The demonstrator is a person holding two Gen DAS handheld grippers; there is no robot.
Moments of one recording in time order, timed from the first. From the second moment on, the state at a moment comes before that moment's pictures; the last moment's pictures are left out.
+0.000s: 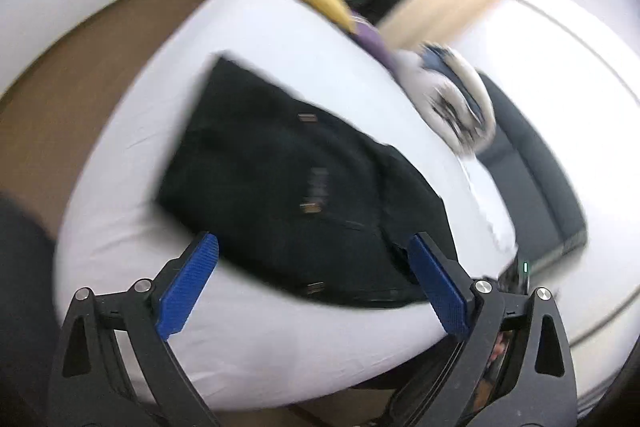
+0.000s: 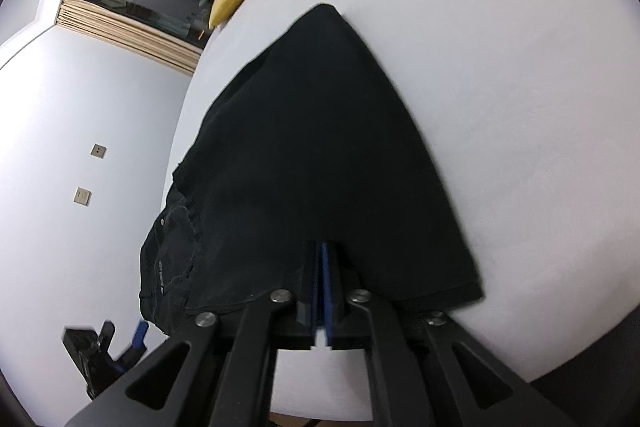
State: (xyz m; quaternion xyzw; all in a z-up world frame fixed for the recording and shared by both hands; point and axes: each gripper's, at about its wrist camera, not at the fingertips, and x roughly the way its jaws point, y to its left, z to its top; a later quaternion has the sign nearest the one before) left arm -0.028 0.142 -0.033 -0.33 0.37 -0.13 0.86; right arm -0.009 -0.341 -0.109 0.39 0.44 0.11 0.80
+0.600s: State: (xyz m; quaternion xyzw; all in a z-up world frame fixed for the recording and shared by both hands) left arm -0.013 0.191 -0.090 -0.53 0.34 -0.14 0.76; right arm 0.003 -0.263 -0.035 0.38 0.37 0.29 0.80
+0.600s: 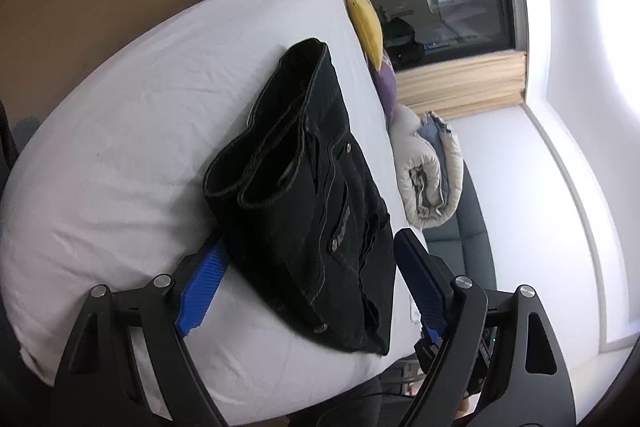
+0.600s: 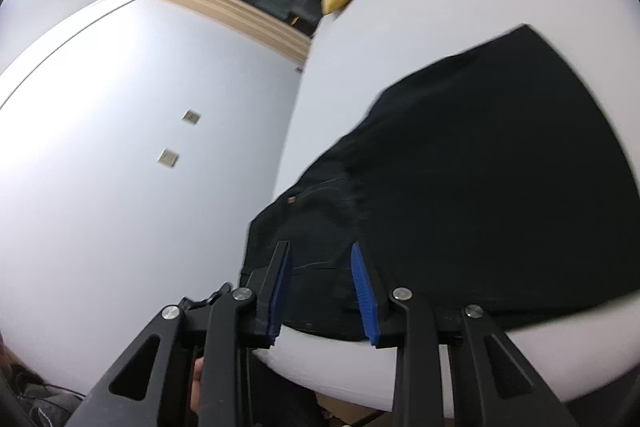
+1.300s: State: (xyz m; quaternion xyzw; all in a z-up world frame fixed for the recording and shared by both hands) left arm -0.005 0.193 -0.086 -0.50 0.34 -0.11 0.79; right arm 0.121 -0.158 -0.050 0.21 0.53 0.25 0.78
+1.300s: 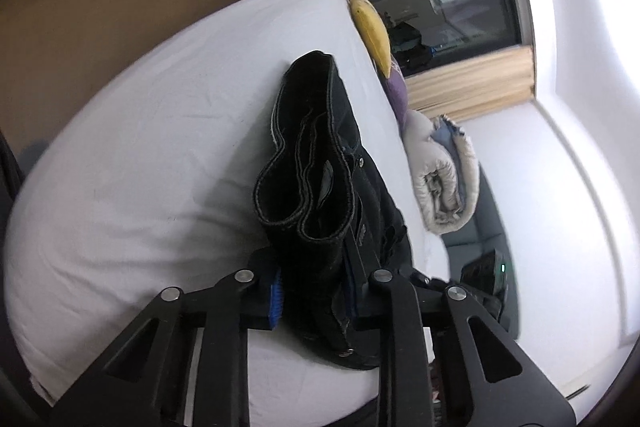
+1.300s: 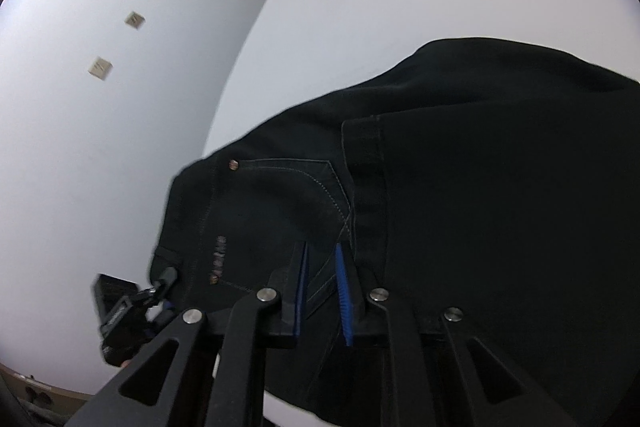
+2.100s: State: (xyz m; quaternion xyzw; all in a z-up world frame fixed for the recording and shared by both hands) left arm 0.008 0.089 0.052 -0.23 0.29 -0.17 0.91; right arm 0.092 -0.201 -0.068 0.29 0.47 0.23 0.80
